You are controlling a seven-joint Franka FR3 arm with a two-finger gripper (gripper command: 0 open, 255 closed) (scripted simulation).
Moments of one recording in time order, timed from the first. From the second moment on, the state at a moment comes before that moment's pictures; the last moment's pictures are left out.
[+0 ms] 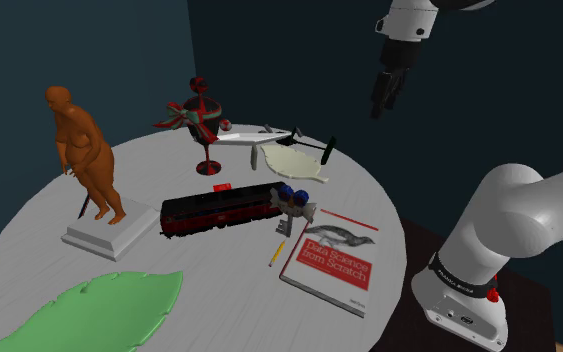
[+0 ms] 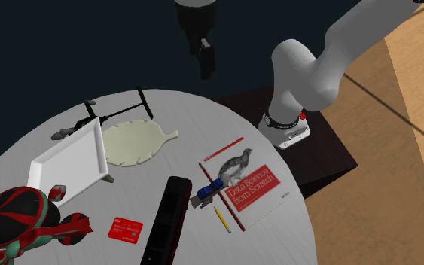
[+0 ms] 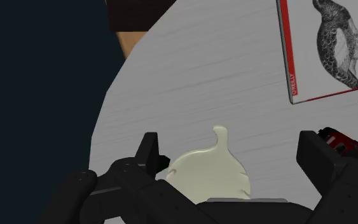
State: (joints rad) arm 0.00 -0.78 -0.06 -2.37 -0.05 1.58 -0.07
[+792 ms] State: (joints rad) arm 0.12 -0.66 0.11 -2.43 0.06 1.71 0.05
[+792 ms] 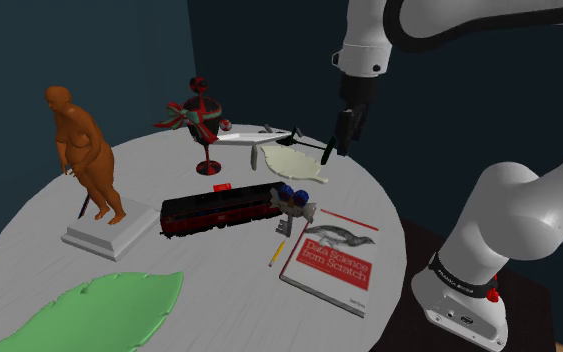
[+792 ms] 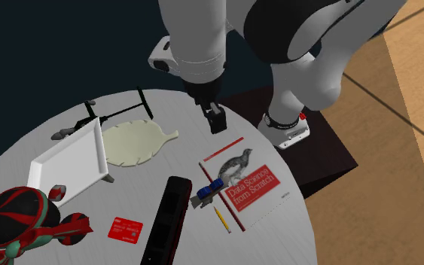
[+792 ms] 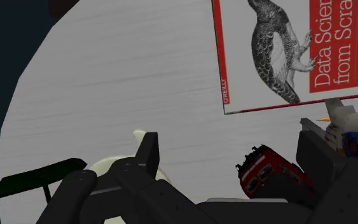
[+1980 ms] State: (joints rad) arm 0.24 -0.38 0.32 -2.44 0.16 1.95 0.19
